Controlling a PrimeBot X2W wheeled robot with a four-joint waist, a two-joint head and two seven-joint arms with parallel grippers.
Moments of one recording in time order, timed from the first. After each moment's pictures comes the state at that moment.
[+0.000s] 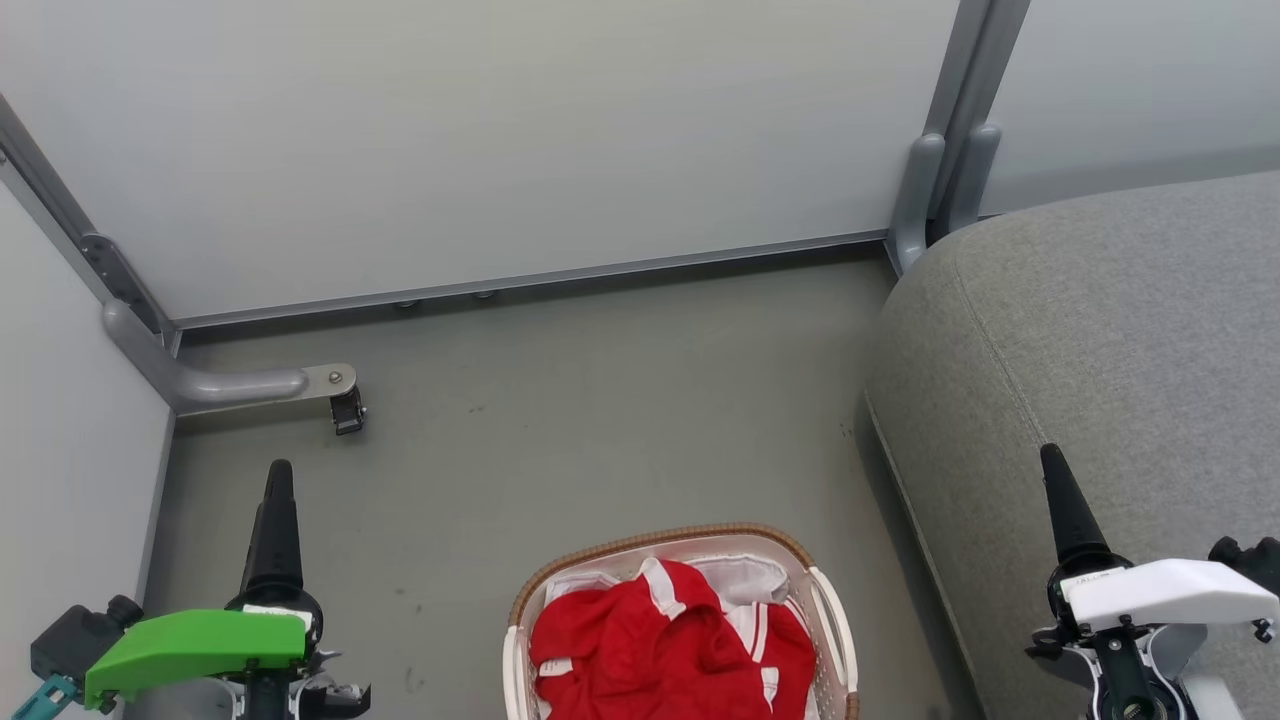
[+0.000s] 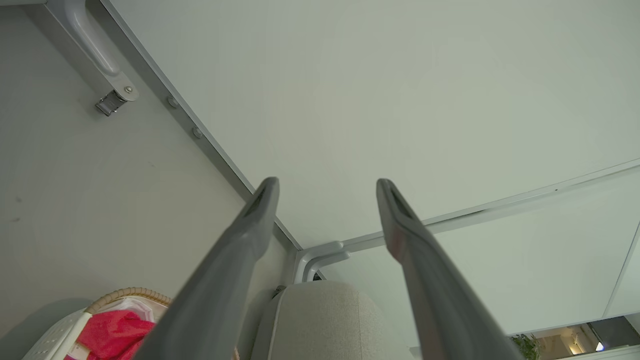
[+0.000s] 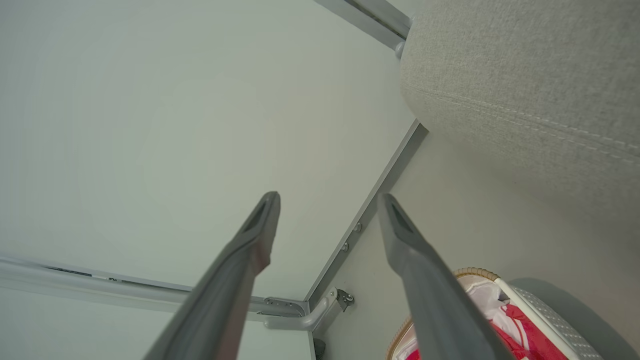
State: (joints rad) left arm -0.04 0.04 0.06 0.18 -1.23 -0.13 -0.02; right arm -0.07 -0.04 -0.09 0.21 1.18 0.13 -0.02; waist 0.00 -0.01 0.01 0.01
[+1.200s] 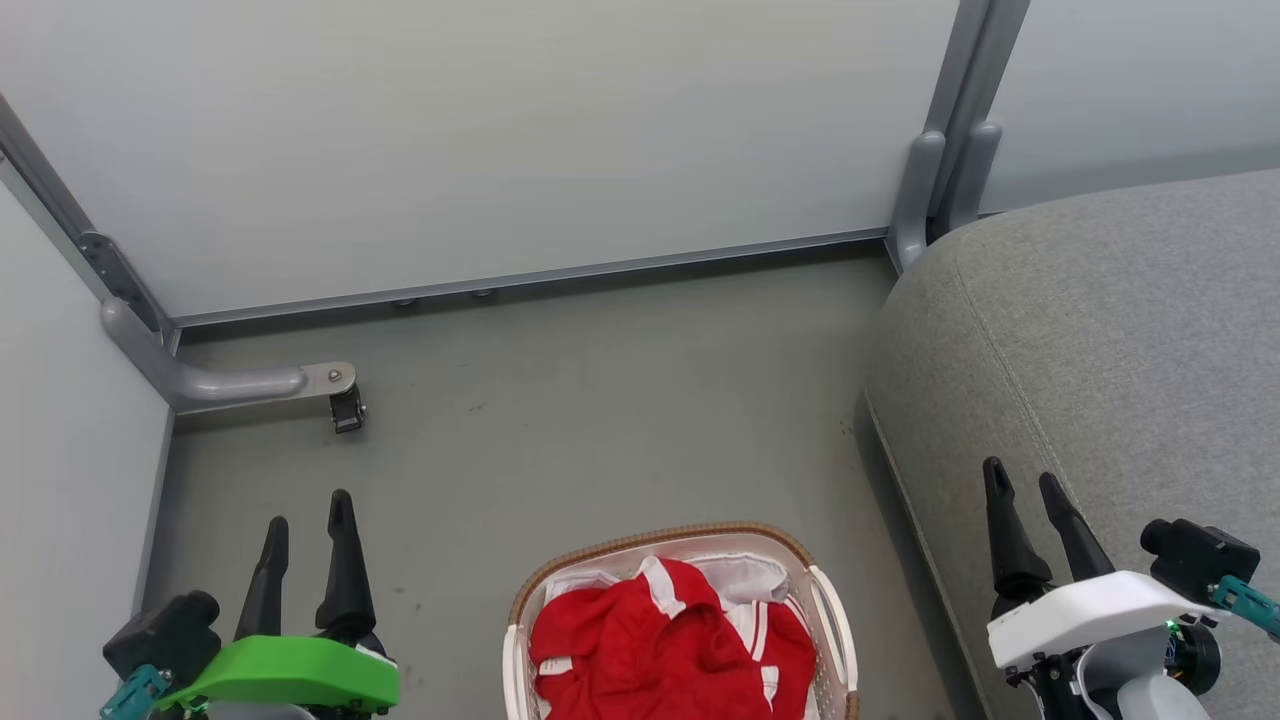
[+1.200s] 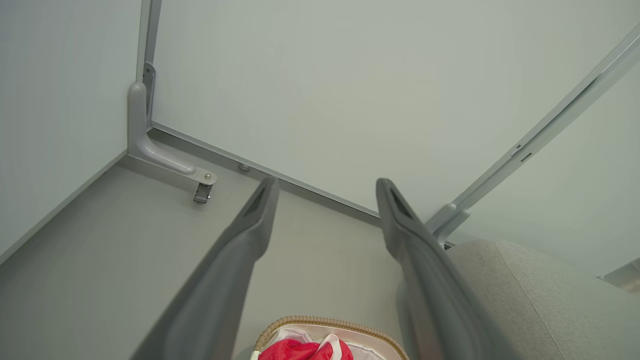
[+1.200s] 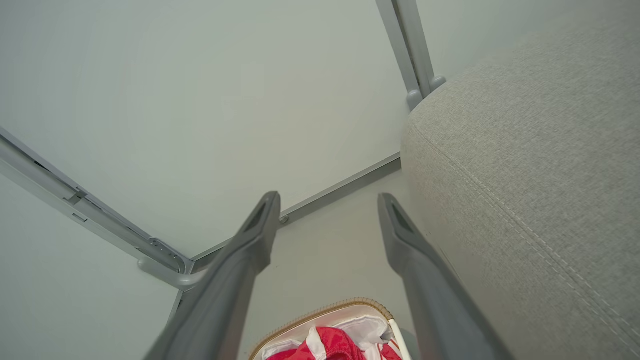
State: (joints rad) left arm 0.02 0.04 -0.02 0.15 -0.60 -0.07 -0.14; right arm -0.05 -0.04 -0.01 0.19 0.60 0.13 -0.14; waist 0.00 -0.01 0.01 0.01
